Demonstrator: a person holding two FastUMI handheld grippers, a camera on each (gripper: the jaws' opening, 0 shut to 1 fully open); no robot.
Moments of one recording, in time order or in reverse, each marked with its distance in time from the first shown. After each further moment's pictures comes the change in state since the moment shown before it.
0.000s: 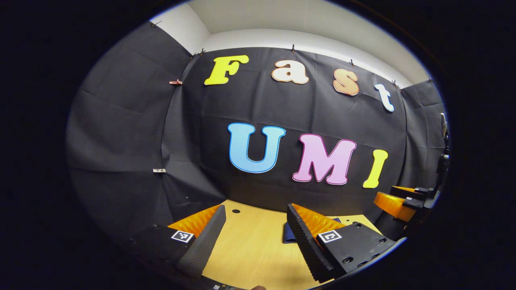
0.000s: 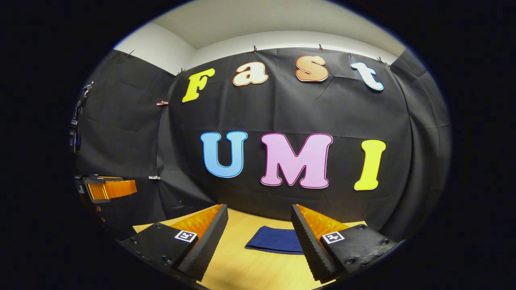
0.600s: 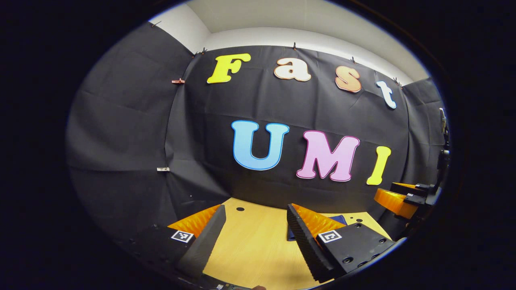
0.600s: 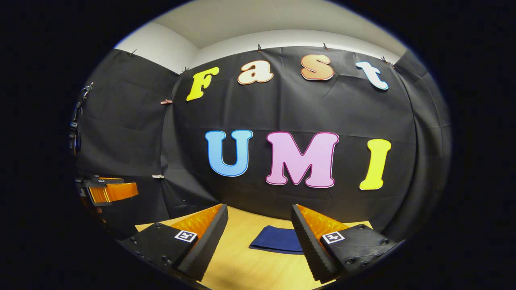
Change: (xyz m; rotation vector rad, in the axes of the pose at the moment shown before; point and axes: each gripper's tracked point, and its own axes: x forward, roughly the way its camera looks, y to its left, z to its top) left arm -0.005 0.007 -0.007 0.014 0.019 0.018; right arm 0.005 0.011 -0.004 0.003 0.009 0.025
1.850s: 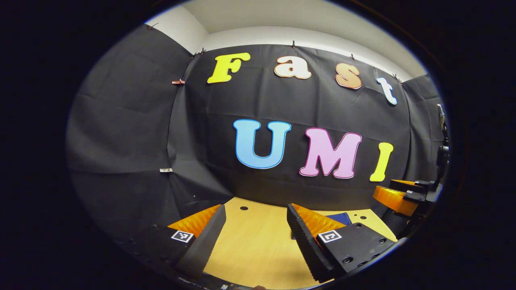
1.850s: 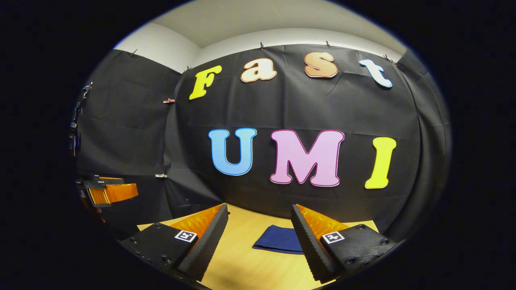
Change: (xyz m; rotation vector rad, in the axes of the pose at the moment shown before) left arm -0.002 0.005 -0.002 0.027 0.014 0.019; right arm 0.281 0.130 -0.210 0.001 0.011 0.026
